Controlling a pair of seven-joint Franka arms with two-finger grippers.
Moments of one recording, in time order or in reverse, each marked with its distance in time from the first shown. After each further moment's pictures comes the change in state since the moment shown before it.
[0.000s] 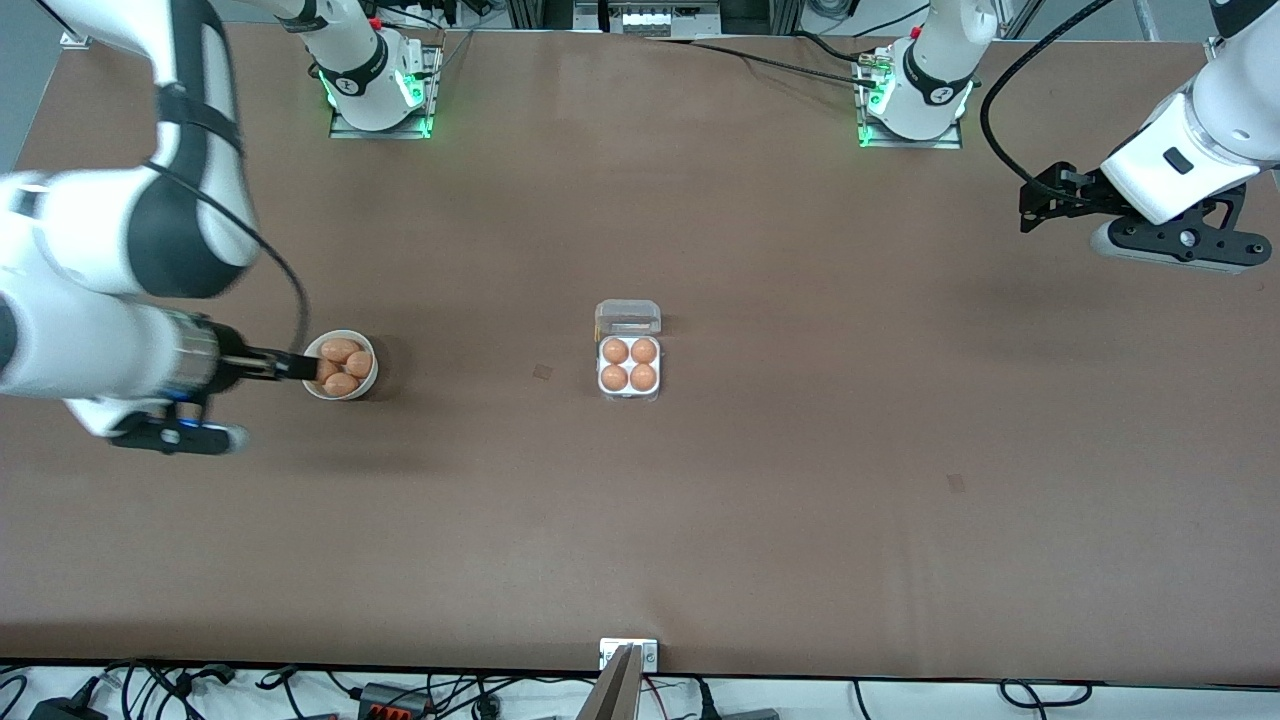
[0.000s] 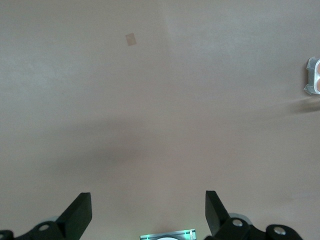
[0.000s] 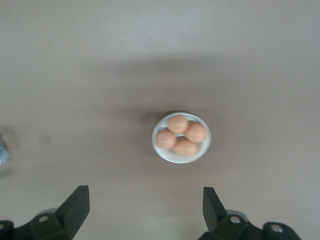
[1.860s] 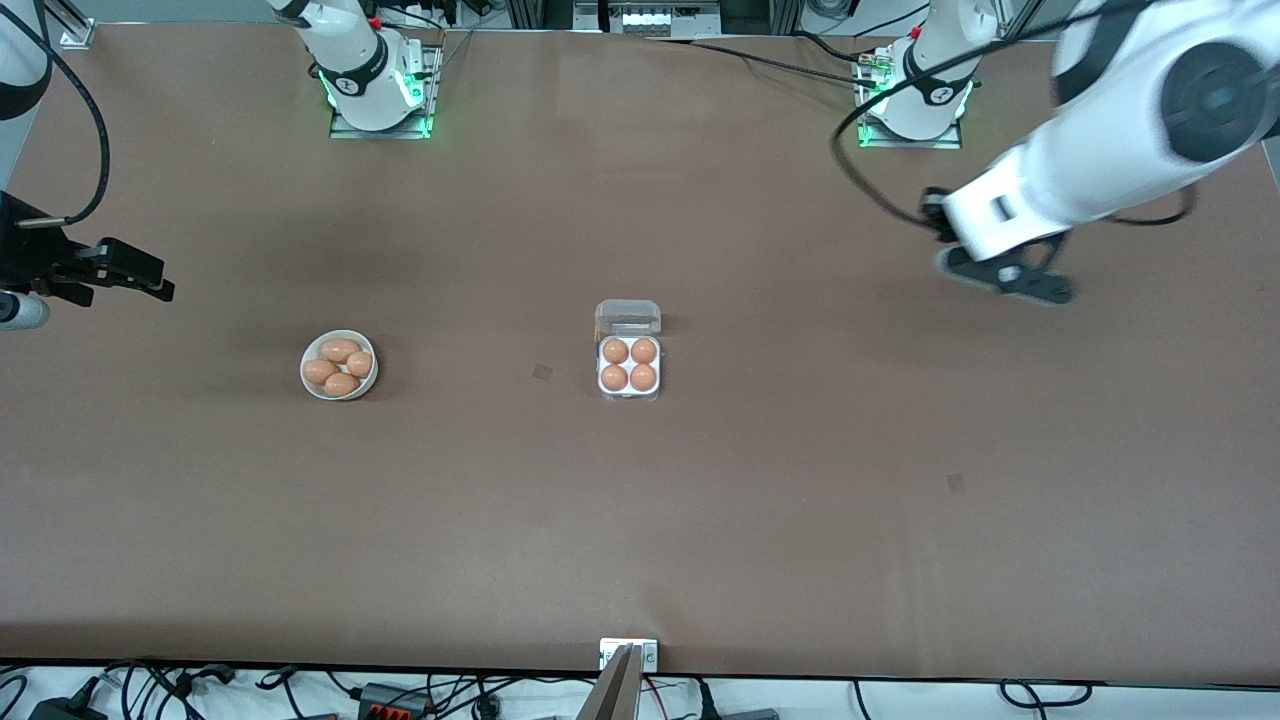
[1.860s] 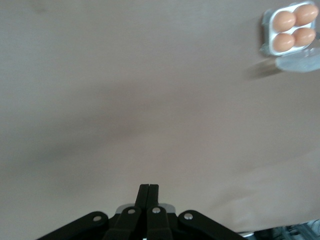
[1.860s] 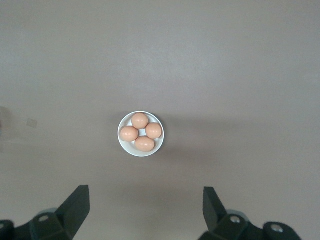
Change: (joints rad) left arm -0.053 0.152 -0.168 0.004 -0.101 -0.015 -0.130; right arm -0.520 -0.425 0.512 -0.388 -0.190 0.218 -0.138
